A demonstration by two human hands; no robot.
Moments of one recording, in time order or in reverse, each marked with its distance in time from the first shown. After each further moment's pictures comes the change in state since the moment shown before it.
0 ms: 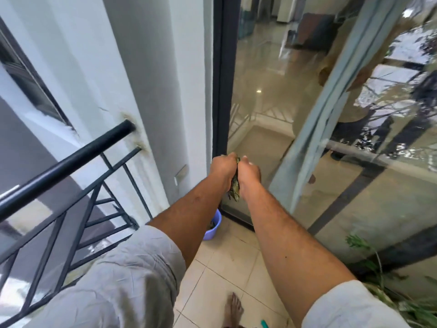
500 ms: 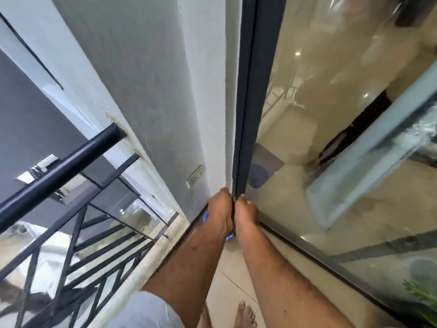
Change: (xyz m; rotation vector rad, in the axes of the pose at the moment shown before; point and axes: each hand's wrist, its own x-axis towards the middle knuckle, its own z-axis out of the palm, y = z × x) left_hand 0.188 -0.085 0.002 -0.306 0.175 -0.457; right_hand 0.154 0.089 0.109 -0.229 -0.073 0.294
